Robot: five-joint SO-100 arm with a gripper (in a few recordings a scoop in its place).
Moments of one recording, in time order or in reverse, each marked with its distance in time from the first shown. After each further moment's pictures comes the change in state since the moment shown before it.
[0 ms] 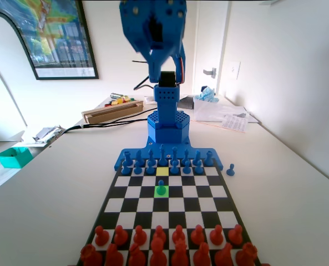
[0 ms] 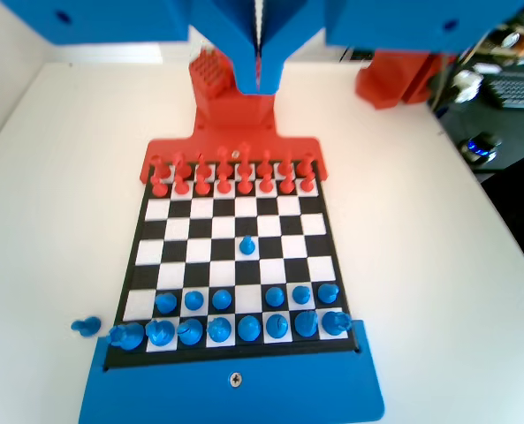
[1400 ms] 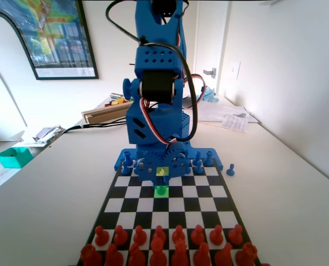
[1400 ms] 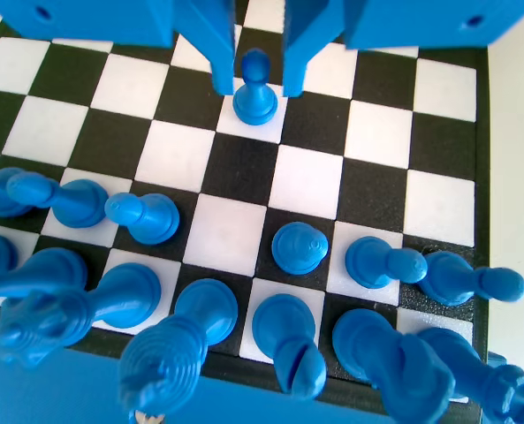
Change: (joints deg) arm -2.2 -47.4 20.0 -47.5 -12.7
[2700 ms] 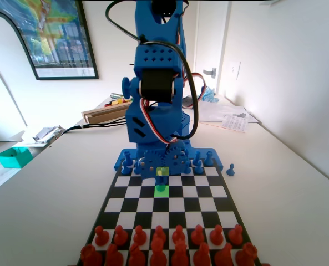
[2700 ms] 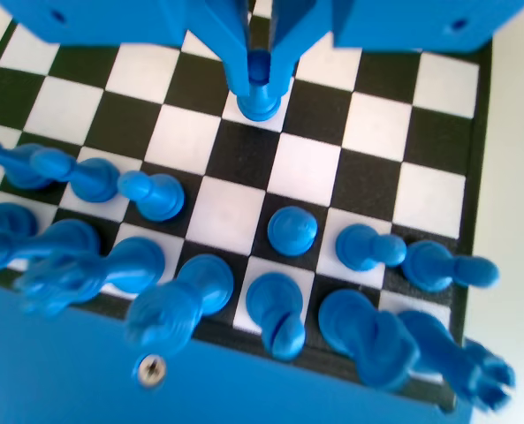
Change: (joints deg) arm 0.2 -0.1 -0.9 3.8 -3.0
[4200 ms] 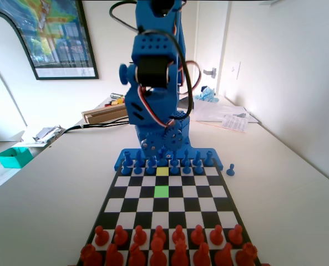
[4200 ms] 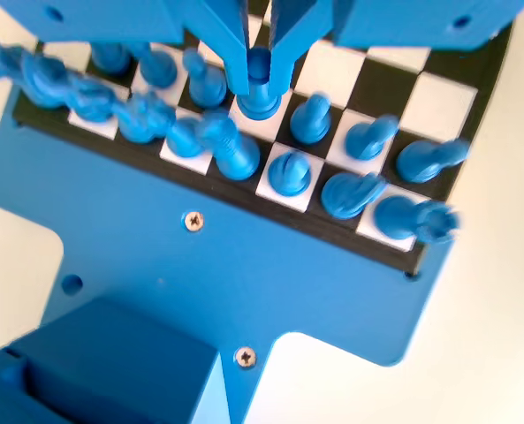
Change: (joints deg) arm 2.1 10.3 5.8 15.3 -9.0
